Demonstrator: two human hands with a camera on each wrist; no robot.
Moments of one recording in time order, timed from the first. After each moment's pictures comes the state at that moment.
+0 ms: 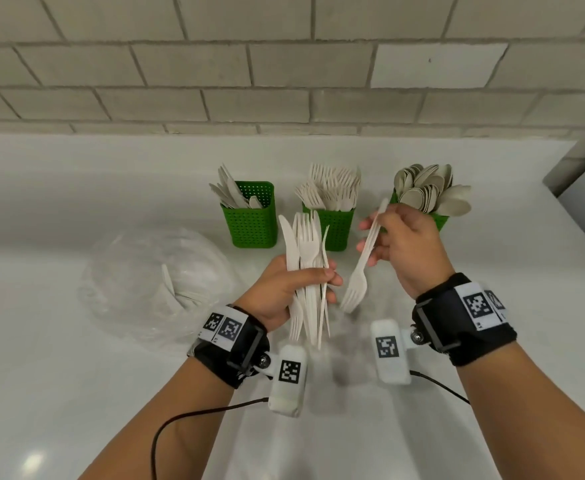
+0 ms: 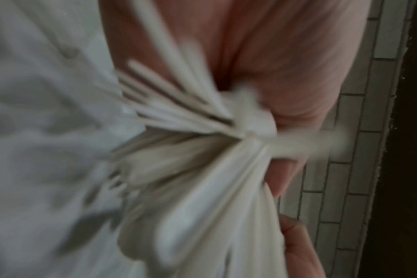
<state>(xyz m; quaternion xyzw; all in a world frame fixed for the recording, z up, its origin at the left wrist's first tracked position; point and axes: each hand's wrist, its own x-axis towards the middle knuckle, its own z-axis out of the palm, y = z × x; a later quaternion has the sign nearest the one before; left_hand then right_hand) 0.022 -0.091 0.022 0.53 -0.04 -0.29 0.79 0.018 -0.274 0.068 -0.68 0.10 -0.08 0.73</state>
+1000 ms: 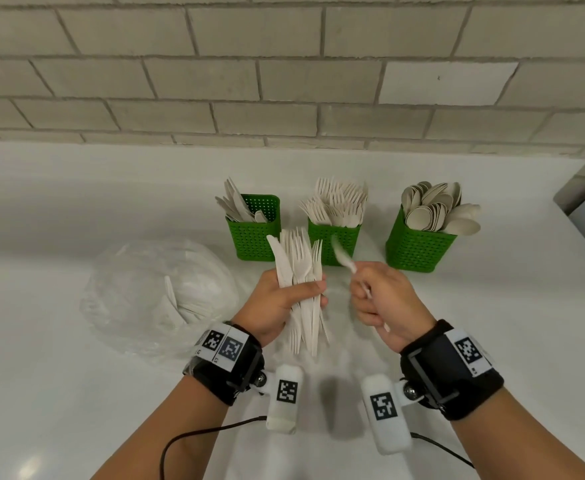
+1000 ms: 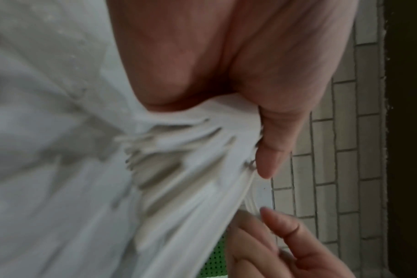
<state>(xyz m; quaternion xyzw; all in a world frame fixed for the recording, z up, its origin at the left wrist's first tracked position) 0.030 -0.083 0.011 0.56 -0.01 -0.20 0.80 0.004 -0.253 0.039 -0.61 0.18 0.10 0.76</state>
